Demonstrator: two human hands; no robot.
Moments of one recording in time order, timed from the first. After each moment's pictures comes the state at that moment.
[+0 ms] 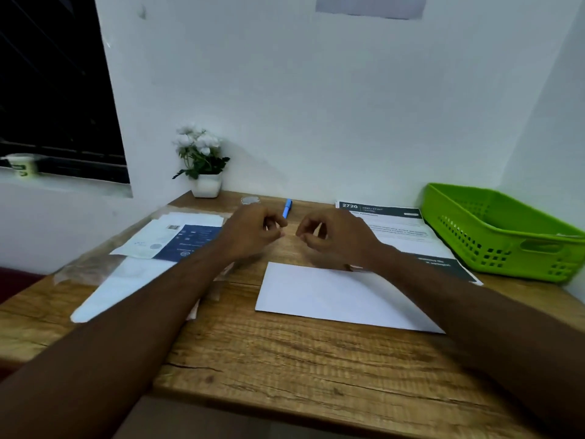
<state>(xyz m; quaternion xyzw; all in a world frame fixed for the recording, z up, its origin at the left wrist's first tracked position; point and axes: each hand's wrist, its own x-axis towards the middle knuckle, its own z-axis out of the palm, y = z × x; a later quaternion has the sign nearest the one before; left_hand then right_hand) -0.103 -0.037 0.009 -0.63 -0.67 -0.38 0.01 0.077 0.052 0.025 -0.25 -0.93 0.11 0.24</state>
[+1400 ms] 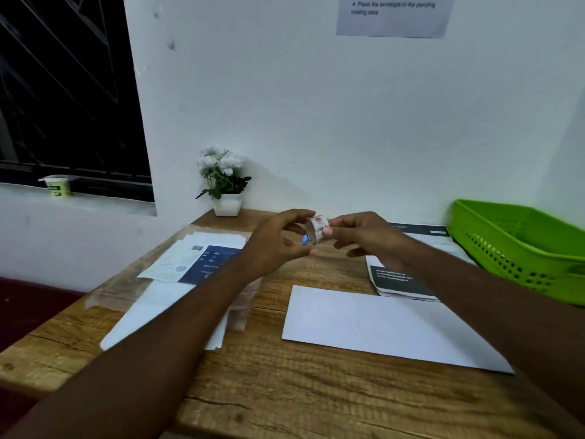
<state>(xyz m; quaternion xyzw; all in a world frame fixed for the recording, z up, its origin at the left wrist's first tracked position) -0.111 -0.031 0.011 -0.65 -0.56 -0.51 -0.04 0.068 0.067 0.053 -0.30 -0.79 0.48 0.23</state>
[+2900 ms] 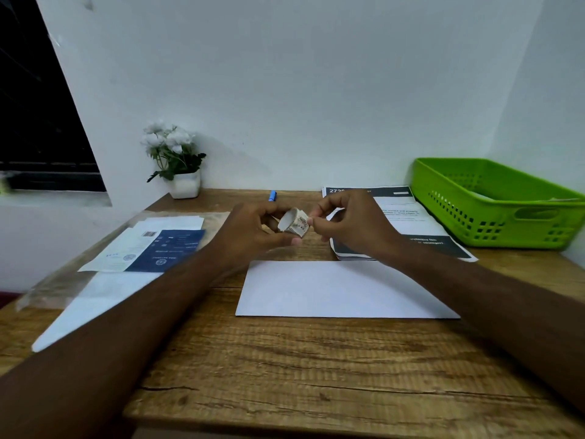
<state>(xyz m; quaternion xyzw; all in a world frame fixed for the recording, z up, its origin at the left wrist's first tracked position) -0.069 -0.034 0.011 -0.68 -0.58 -0.45 -0.07 0.116 0.046 0.030 -0.26 -0.83 0.32 0.37</state>
